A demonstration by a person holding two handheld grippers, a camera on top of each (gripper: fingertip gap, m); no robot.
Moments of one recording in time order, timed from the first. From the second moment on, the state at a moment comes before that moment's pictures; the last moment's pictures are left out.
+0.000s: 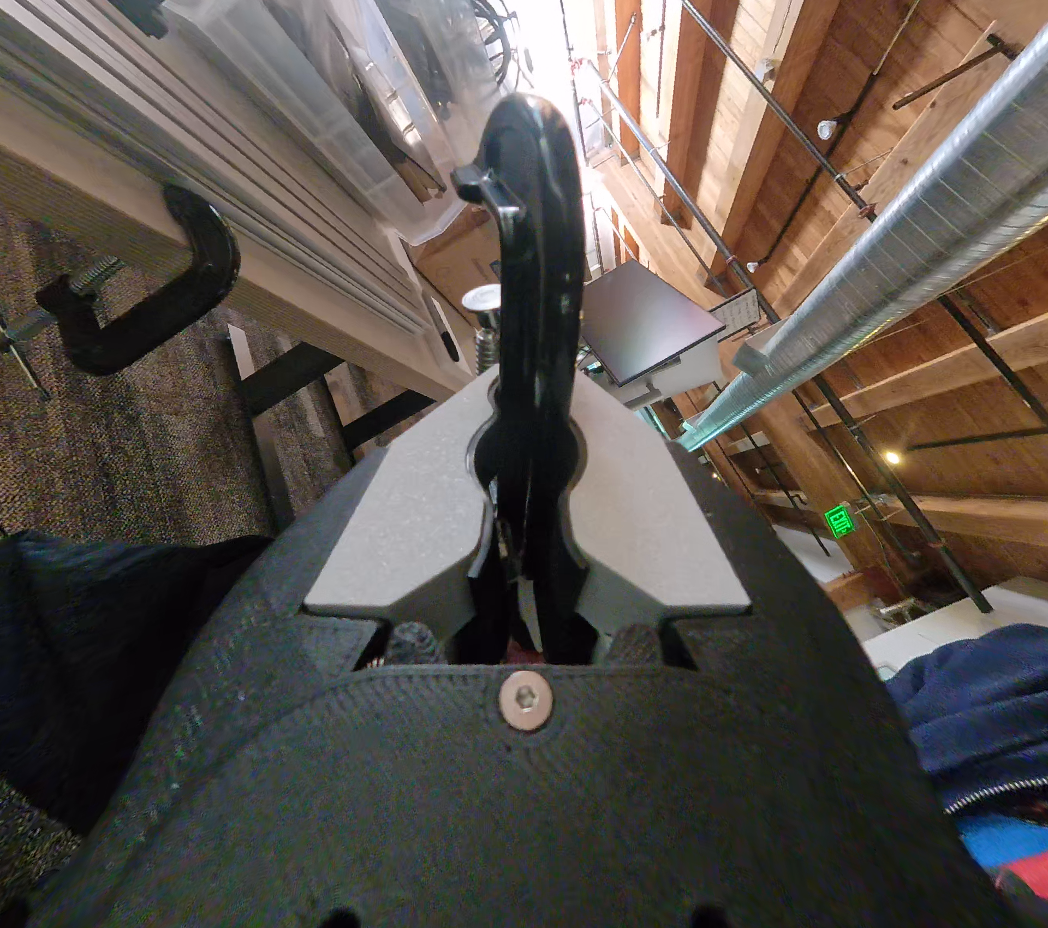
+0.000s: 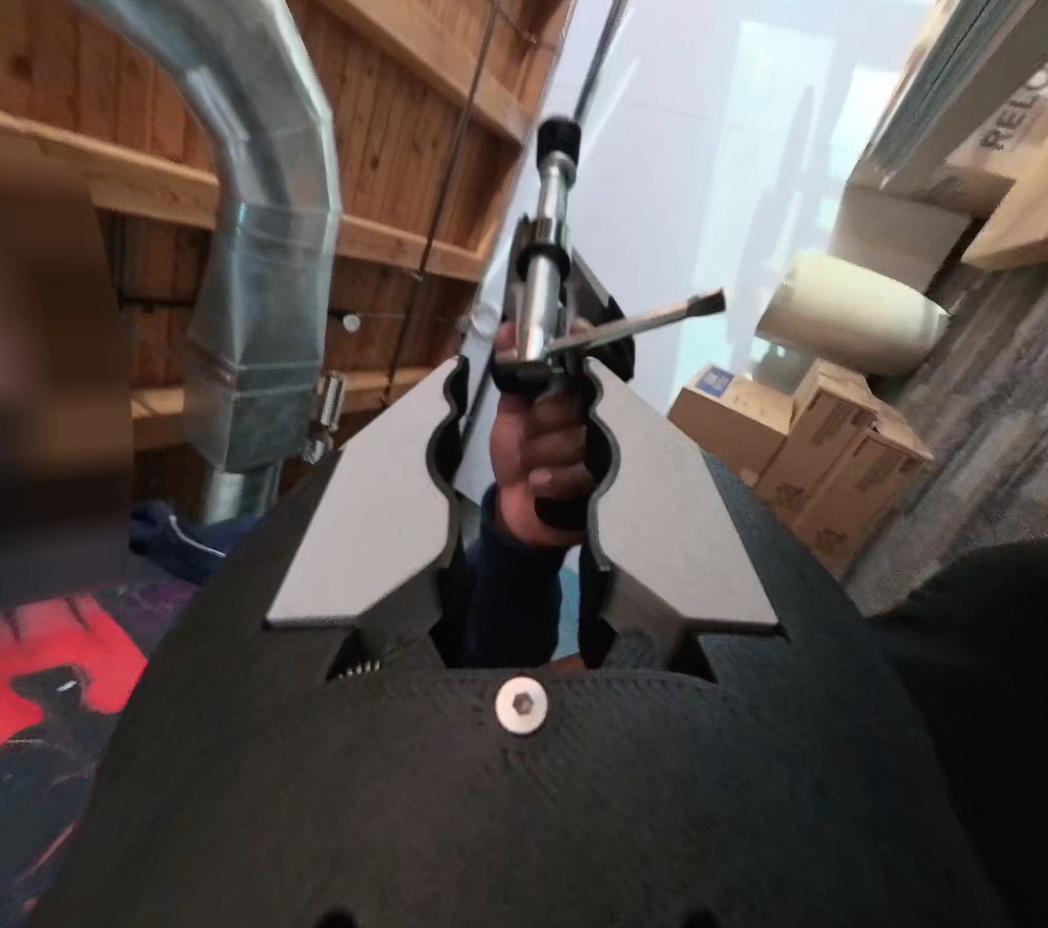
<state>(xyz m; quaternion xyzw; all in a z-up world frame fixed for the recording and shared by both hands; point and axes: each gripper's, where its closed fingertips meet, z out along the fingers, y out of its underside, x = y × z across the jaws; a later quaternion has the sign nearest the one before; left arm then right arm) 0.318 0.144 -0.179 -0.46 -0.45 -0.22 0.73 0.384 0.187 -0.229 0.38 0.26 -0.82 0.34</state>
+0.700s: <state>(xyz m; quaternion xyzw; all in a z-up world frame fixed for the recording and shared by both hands) 0.314 0.144 -0.166 -0.46 -0.46 -0.20 0.73 0.410 0.170 -0.200 0.30 0.31 -0.83 0.35</state>
